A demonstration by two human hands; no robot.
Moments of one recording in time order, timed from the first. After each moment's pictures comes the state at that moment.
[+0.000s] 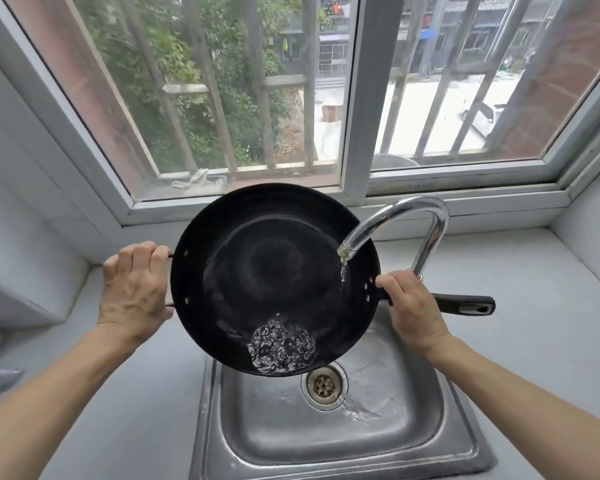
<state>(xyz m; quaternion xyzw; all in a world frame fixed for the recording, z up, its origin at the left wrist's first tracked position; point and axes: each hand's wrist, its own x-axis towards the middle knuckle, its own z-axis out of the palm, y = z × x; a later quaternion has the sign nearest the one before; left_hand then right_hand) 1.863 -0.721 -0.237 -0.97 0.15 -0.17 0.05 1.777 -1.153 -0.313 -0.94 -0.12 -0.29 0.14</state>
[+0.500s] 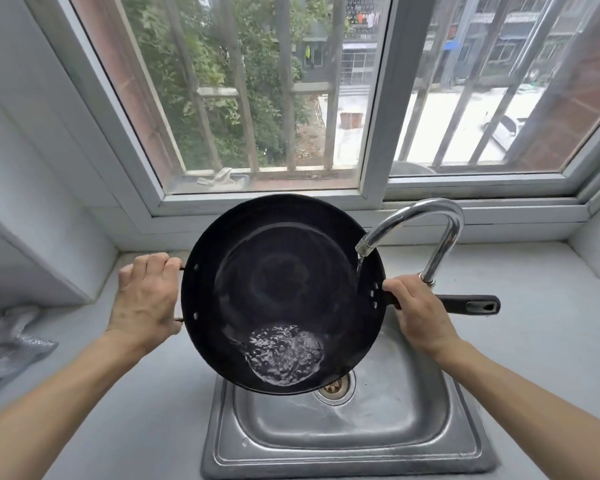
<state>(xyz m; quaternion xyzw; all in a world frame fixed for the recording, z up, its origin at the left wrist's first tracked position) 1.821 -0.700 -0.231 -0.98 0.13 -0.11 0.07 1.766 -1.144 -0.301 -0.95 -0.15 -0.24 0.15</state>
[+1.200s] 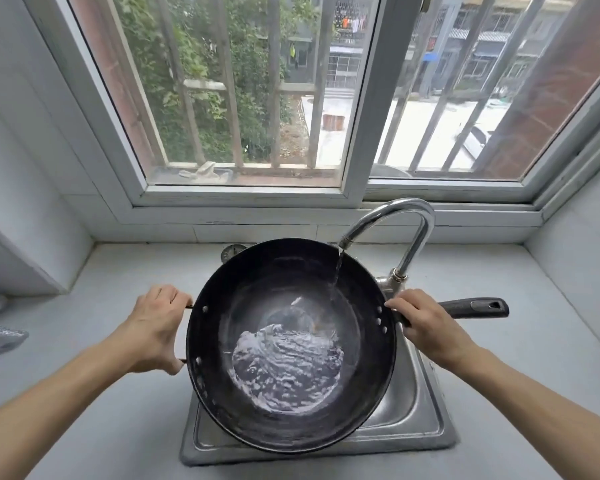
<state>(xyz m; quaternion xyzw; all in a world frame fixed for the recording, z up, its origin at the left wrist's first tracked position) 1.793 -0.701 -0.266 -0.97 0.22 0.07 0.01 1.715 -1.182 -0.275 -0.96 -0.20 -0.16 0.14</state>
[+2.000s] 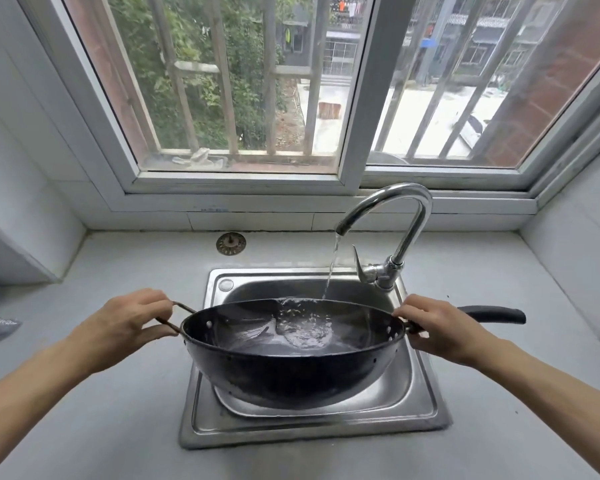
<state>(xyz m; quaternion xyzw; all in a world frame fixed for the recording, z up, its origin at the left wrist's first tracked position) 1.784 -0.664 -0.263 -0.91 0.39 -0.06 -0.15 1.688 -1.199 -0.255 -0.96 -0.26 -0.03 0.11</state>
